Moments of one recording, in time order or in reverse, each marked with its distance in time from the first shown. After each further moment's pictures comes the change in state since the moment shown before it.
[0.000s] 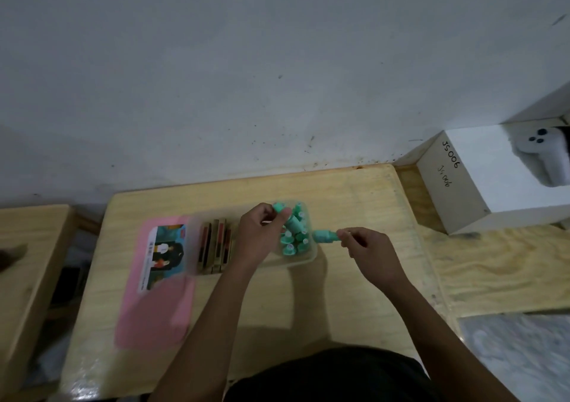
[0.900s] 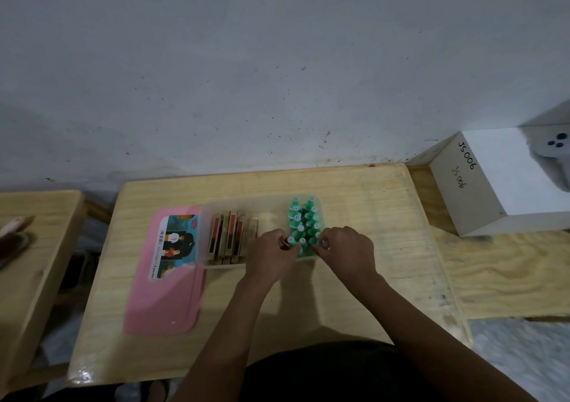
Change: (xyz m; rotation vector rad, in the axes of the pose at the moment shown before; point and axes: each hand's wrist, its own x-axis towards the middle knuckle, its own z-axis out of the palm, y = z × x) left_hand -0.015 -0.056 0.000 0.430 -0.055 0.013; right_hand 0.012 0.001 0.070 -0.854 -0.005 -0.289
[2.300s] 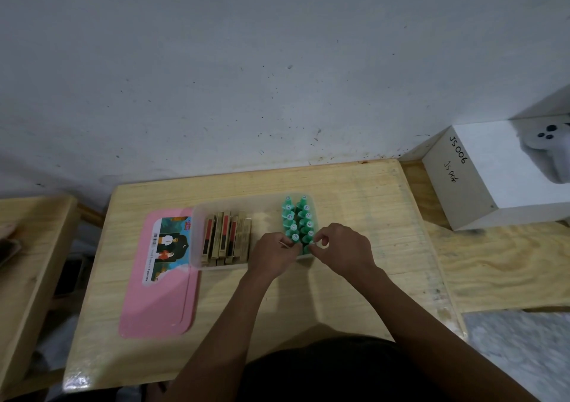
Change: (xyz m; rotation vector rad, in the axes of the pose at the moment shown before) left_hand 0.013 -0.001 0.020 -0.029 -0.088 -0.102; right_hand 0.000 0.008 -0.016 0.206 -0.179 0.107
